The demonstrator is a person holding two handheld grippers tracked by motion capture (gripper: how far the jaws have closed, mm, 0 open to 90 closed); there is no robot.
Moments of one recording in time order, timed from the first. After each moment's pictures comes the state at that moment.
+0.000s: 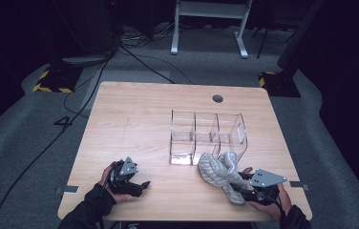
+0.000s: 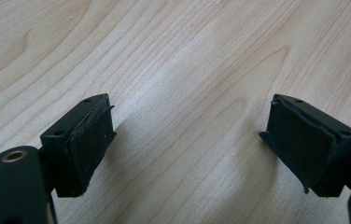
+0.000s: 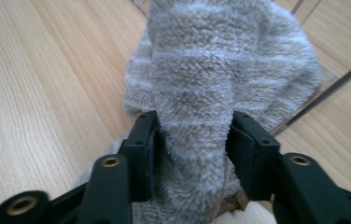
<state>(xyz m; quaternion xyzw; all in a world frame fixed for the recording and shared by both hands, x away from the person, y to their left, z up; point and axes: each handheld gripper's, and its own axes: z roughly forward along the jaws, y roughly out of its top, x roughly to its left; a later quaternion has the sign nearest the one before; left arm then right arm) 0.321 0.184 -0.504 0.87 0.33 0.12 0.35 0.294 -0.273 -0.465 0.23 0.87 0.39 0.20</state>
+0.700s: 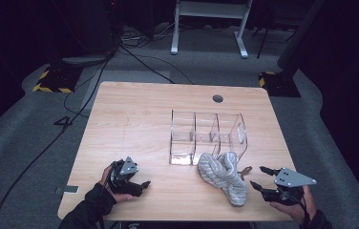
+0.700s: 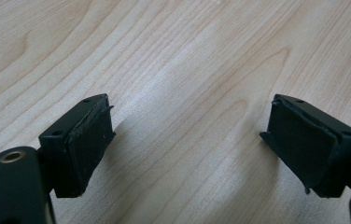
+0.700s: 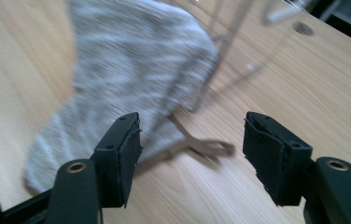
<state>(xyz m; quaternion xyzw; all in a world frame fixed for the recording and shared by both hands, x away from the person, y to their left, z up) 0.322 0.183 -0.504 0.87 0.33 0.12 0.35 0.286 -0.329 -0.444 0.27 0.84 0.39 0.24</state>
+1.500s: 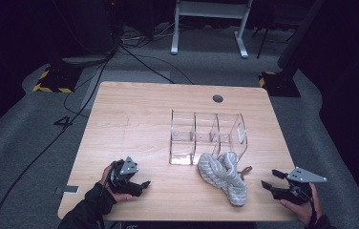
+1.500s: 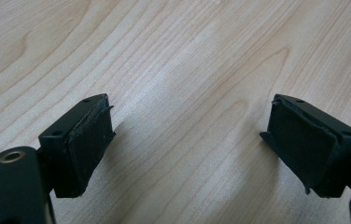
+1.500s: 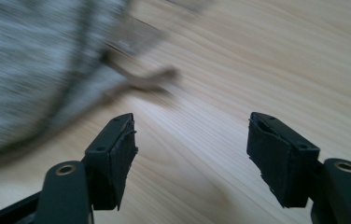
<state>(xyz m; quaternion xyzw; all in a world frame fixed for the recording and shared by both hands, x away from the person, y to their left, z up) 0.323 0.184 -0.504 0.87 0.32 0.12 0.35 0.299 -0.369 -0.481 0.37 0.81 0.40 0.20</state>
